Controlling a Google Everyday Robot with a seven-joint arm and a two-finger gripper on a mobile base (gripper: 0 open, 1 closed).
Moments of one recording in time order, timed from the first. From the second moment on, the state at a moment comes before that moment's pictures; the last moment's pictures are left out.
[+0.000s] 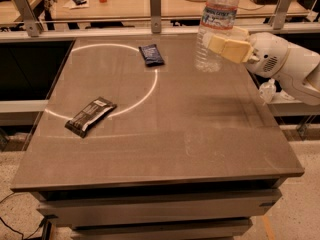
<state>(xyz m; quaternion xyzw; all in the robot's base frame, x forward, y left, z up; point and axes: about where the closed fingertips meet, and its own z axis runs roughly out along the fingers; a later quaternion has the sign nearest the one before) 0.581 -0.133 1.002 -0.33 0.51 0.50 0.62</state>
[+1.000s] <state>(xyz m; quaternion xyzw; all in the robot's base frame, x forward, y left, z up) 0.559 -0.121 0.977 -0.36 0.55 0.49 0.57</state>
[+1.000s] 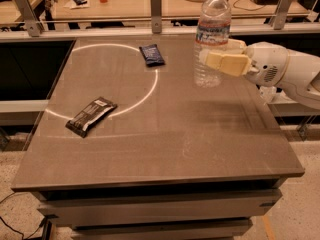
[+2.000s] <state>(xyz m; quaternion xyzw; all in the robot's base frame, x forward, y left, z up) 0.524 -0.122 0.925 -0.39 0.57 0.44 0.57</state>
